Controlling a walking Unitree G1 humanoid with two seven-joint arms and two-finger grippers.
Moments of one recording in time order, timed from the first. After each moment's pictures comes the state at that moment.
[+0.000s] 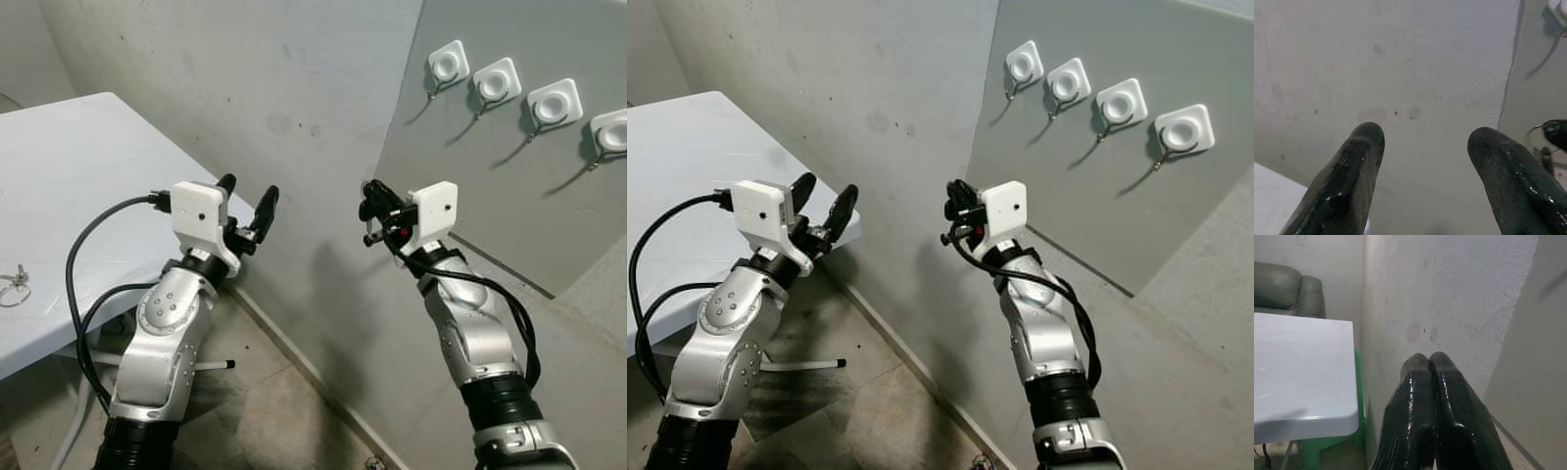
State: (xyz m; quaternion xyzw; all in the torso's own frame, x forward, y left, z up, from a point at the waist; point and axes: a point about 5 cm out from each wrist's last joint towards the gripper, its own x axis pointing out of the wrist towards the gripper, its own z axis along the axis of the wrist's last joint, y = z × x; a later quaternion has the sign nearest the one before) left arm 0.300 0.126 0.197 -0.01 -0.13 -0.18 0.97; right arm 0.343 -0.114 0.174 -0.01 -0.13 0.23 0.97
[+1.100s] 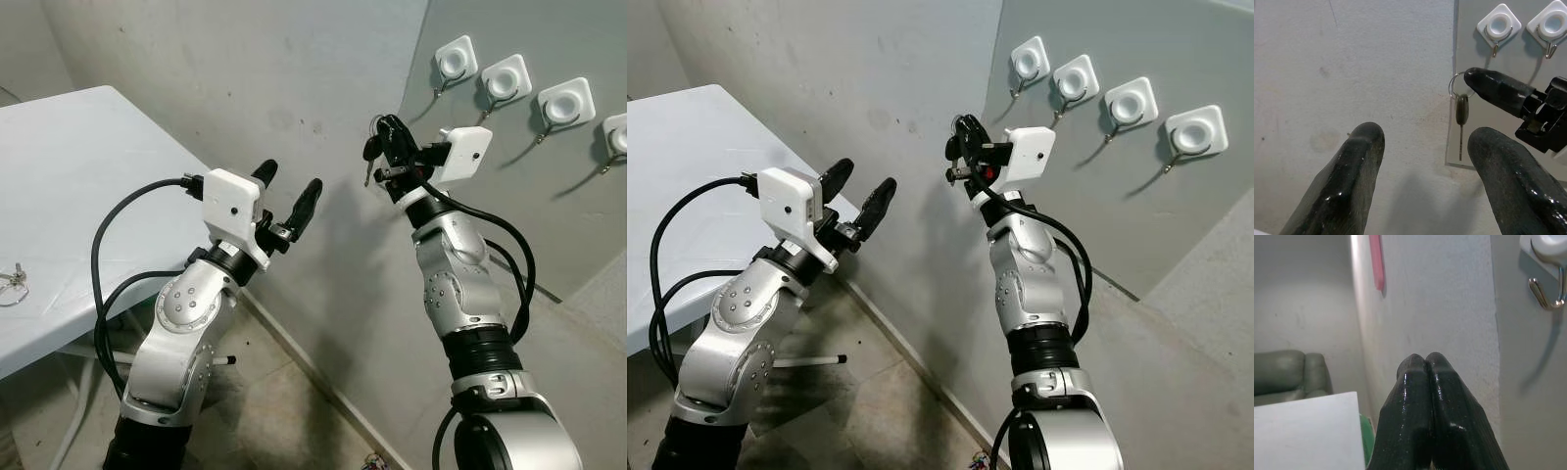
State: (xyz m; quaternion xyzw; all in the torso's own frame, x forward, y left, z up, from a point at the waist) left arm 0.286 0.096 0.217 0.00 -0.16 -0.26 0.95; right arm 0.364 -0.110 0.226 0.13 -0.23 0.21 0.94
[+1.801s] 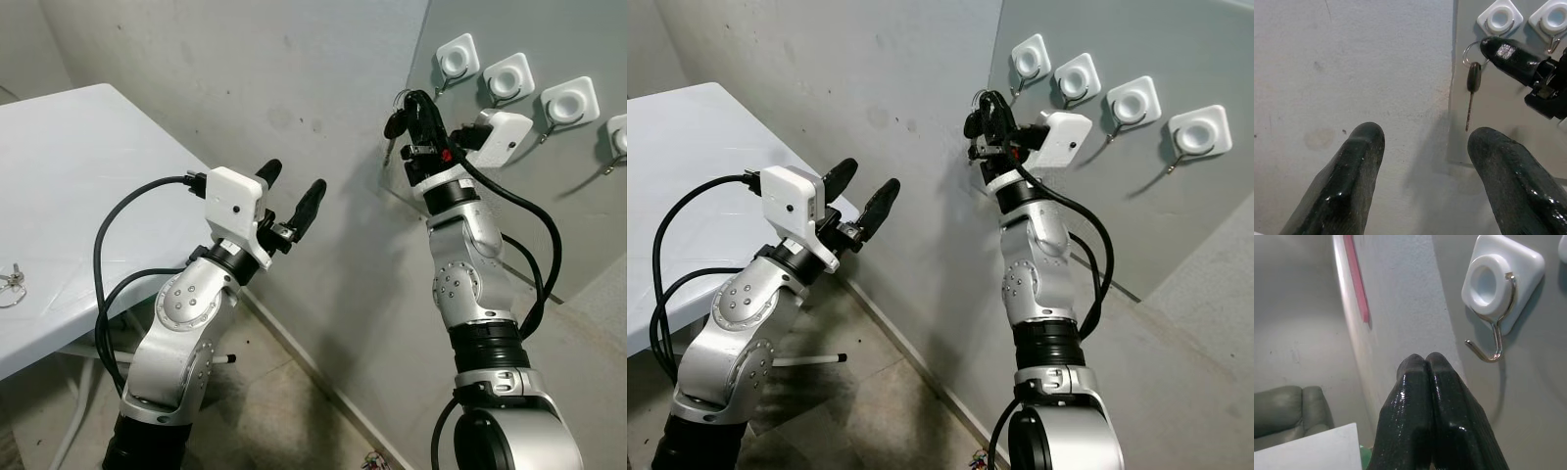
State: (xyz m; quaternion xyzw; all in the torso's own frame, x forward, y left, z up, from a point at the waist) left arm 0.287 0.095 0.217 0.00 -0.15 -0.27 0.95; right arm 0.364 -0.127 0.246 0.19 -0.26 0.18 0.93
